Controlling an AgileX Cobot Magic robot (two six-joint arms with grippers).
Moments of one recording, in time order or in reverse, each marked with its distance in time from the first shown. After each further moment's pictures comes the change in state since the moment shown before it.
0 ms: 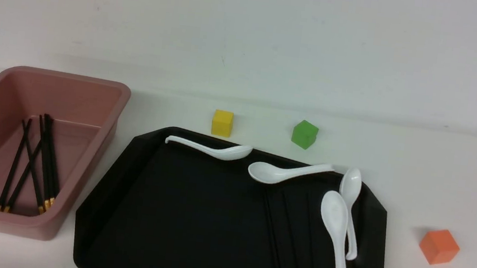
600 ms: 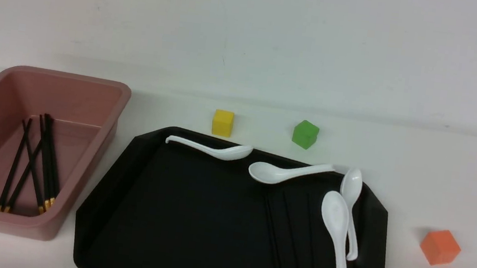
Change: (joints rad) right arm 0.000 0.000 -0.028 0.267 -0.276 0.217; left arm 0.000 0.000 0.001 0.000 0.000 0.000
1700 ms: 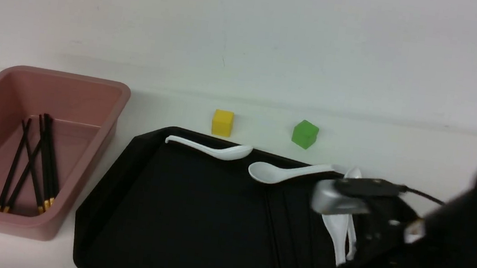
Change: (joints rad) right arm 0.549 1.457 -0.948 -0.227 0.881 -0.386; left arm -0.001 0.000 0.000 0.000 0.000 0.000
